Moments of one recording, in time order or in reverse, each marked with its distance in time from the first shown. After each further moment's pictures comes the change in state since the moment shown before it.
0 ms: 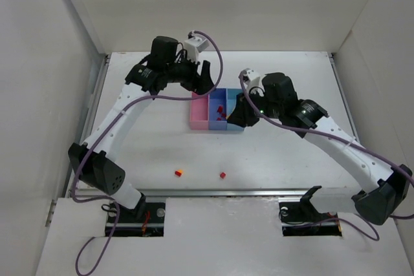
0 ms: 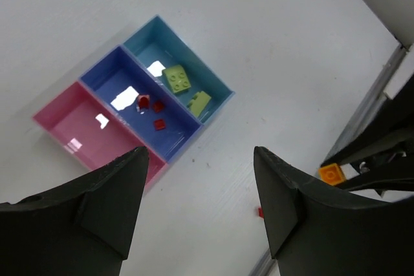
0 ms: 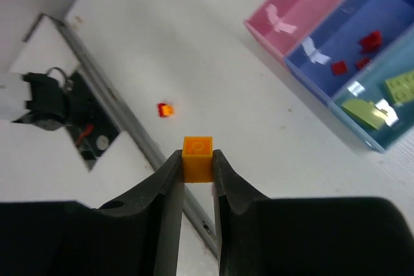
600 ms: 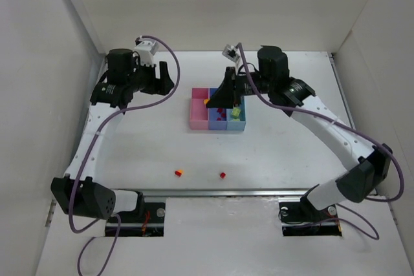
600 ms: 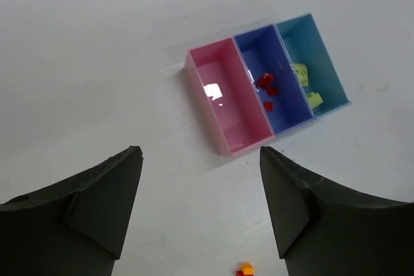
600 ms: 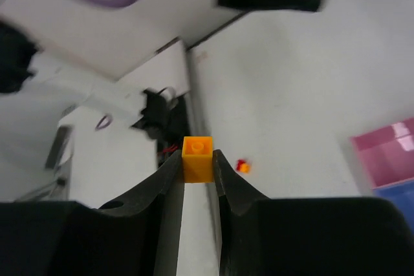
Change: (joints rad) left arm 0.308 -0.243 -0.259 0.046 -0.163 -0.005; right arm -0.050 0.193 0.219 0.275 -0.590 0.071
